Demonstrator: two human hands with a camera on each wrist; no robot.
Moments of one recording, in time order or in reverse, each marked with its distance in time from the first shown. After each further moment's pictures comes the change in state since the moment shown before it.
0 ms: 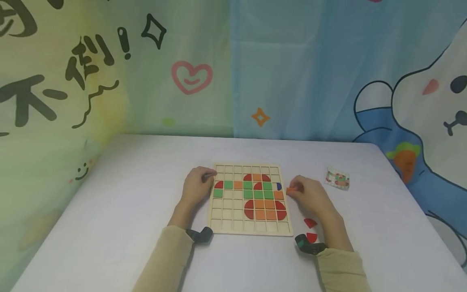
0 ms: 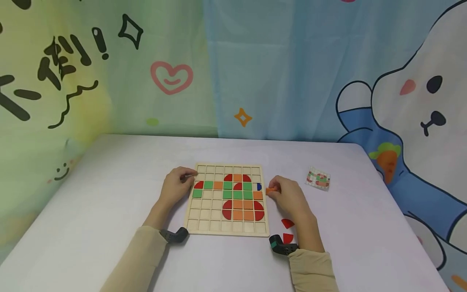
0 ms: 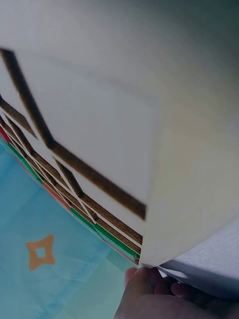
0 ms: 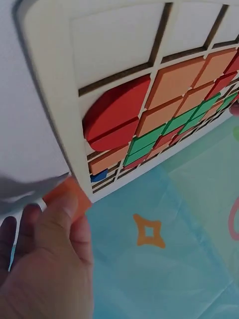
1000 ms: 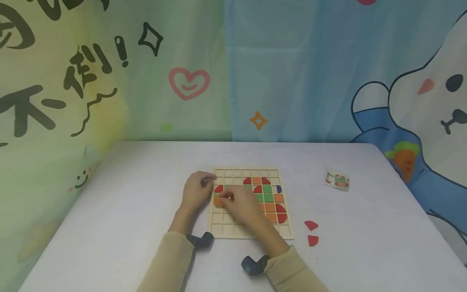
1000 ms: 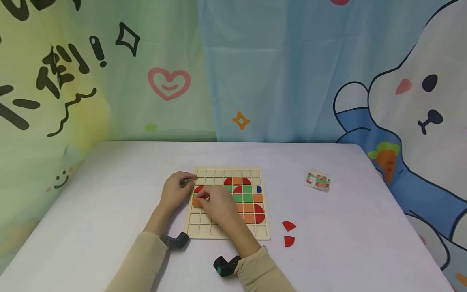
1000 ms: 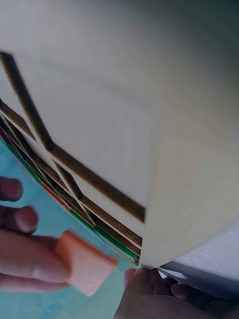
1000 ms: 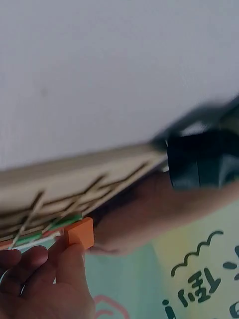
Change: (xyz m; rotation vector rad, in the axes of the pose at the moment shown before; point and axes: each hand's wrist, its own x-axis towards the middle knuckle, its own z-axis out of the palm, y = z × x) left_hand 0.002 -0.003 0.004 -0.012 0.037 0.101; right_hand -0.007 -0.141 0.085 0.172 0.050 -0.325
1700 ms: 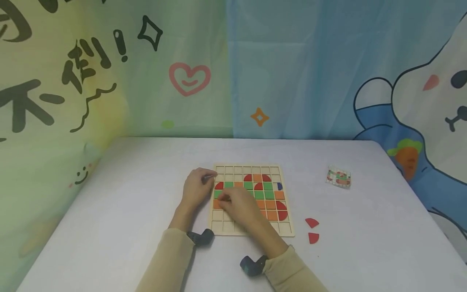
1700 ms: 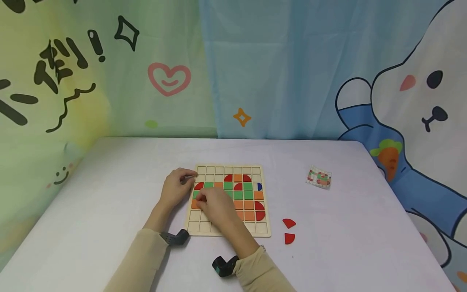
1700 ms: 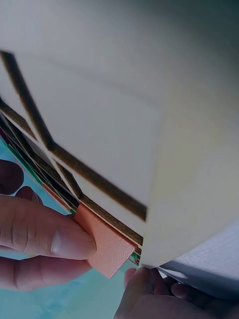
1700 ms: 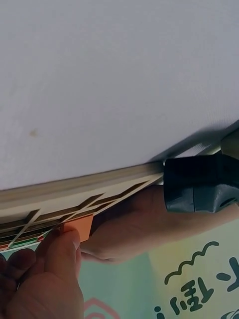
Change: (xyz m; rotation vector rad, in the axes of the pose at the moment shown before) left_hand -0.002 0.001 -0.001 0.009 -0.006 -0.031; right_hand -0.005 -0.003 0.007 -0.049 -0.045 -0.089
